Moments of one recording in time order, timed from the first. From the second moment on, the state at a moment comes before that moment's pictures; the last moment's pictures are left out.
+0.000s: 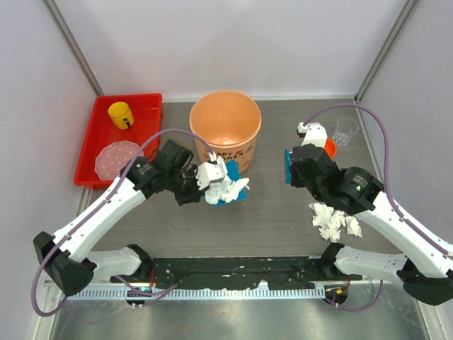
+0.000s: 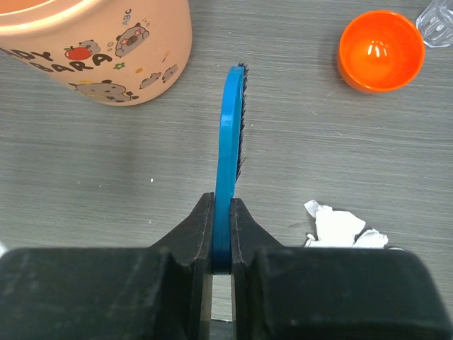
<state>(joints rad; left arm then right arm) -0.69 1.19 1.16 -1.01 0.33 0.54 0.86 1.01 1.29 -1.01 0.58 0.52</state>
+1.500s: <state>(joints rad) -0.73 1.64 1.28 0.43 -0.89 1.98 0.57 1.21 1.50 -1.26 0.69 0.26</state>
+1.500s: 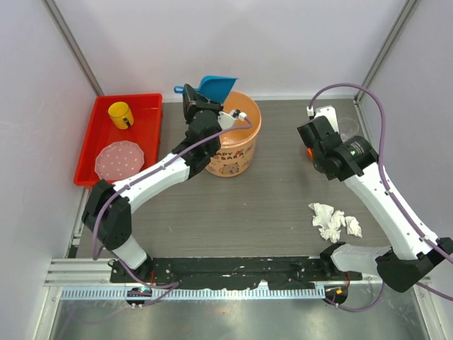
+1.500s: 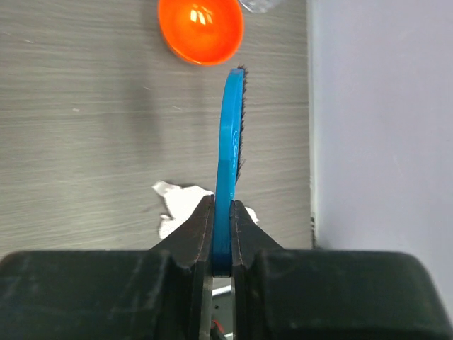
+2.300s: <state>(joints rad) -0.67 1.20 1.14 -1.12 -0.17 0.56 0.67 1.40 1.02 -1.13 0.41 -0.11</state>
